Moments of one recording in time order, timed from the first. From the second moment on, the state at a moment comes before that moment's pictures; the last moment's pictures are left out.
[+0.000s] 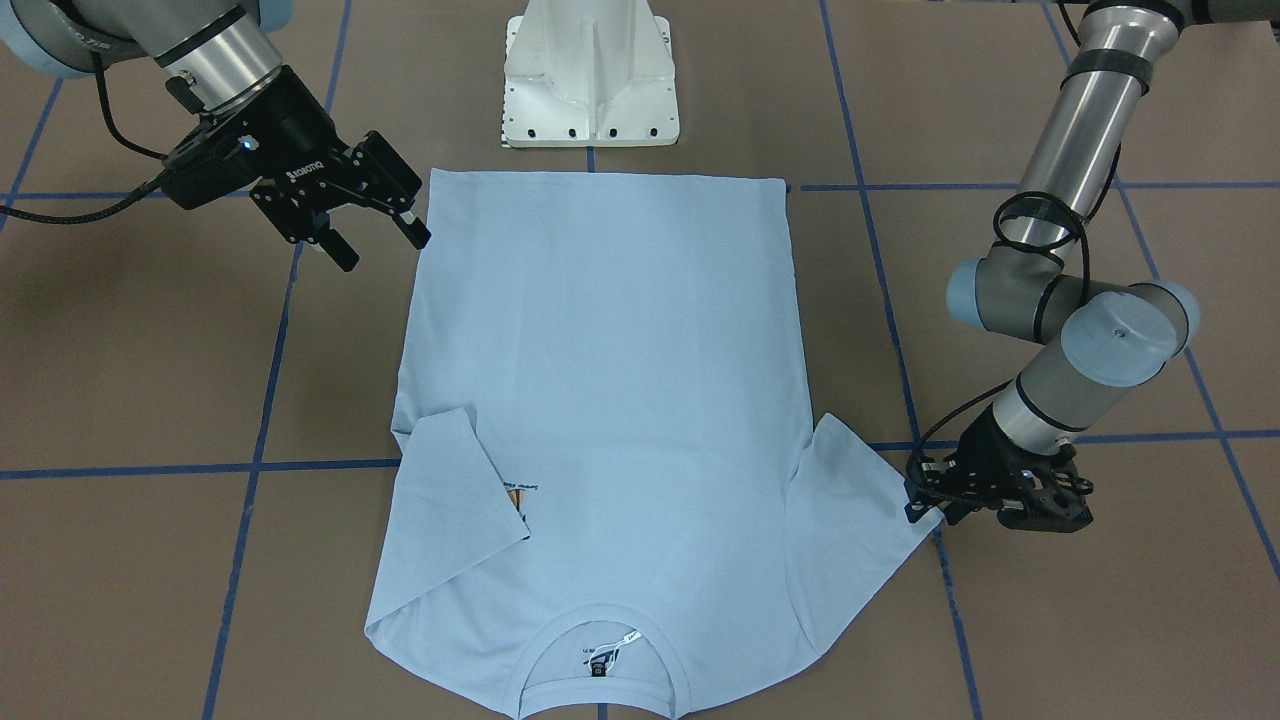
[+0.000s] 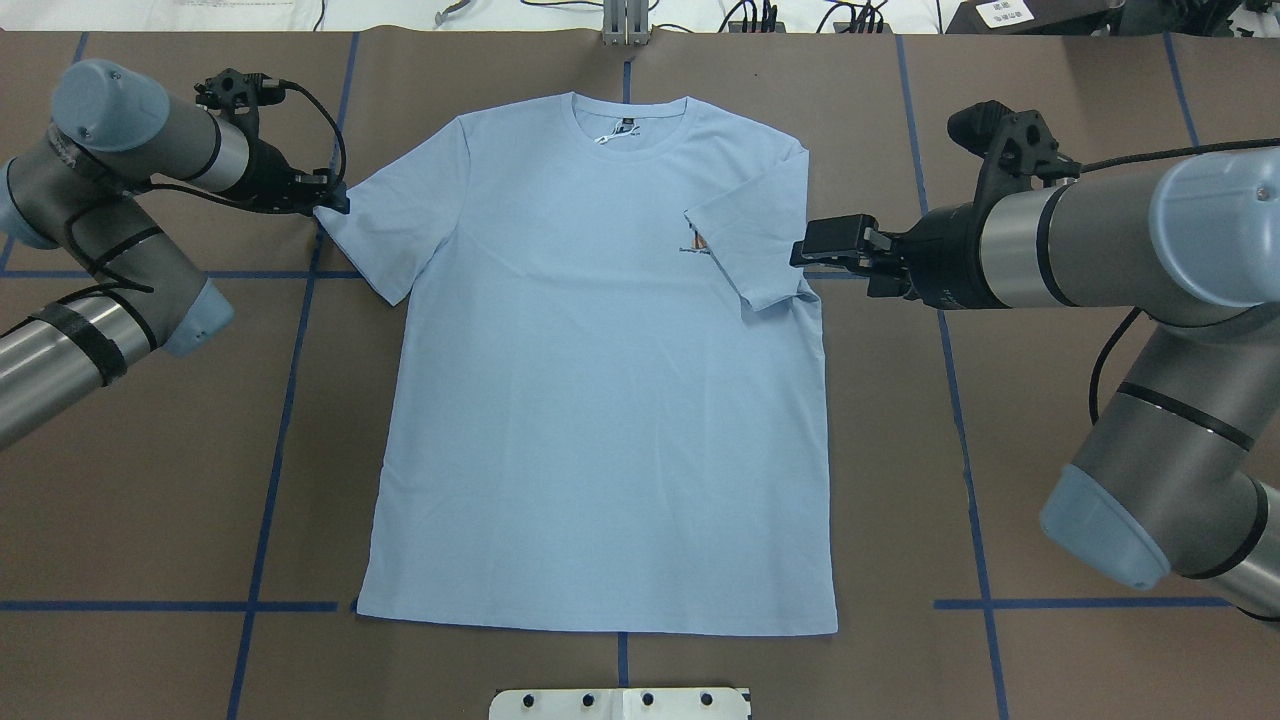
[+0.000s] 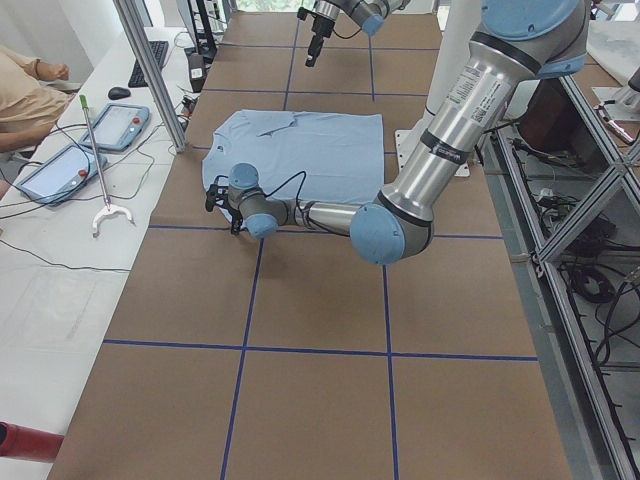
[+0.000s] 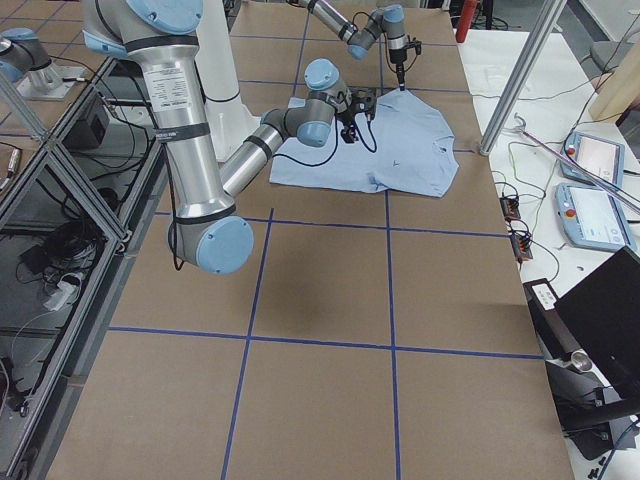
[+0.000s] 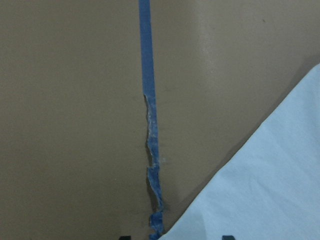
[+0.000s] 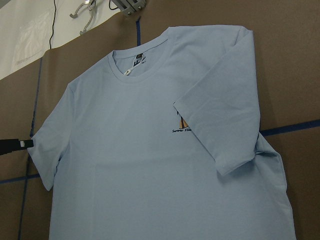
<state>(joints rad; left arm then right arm) -0.94 -2.13 -1.03 -2.50 -2.07 -0.98 0.72 -1.31 2.05 -1.05 1.88 1.44</state>
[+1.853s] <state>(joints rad) -0.80 -2.27 -1.11 -2.50 -2.00 -1.36 0.72 -1.31 2.05 -1.05 1.88 1.44</state>
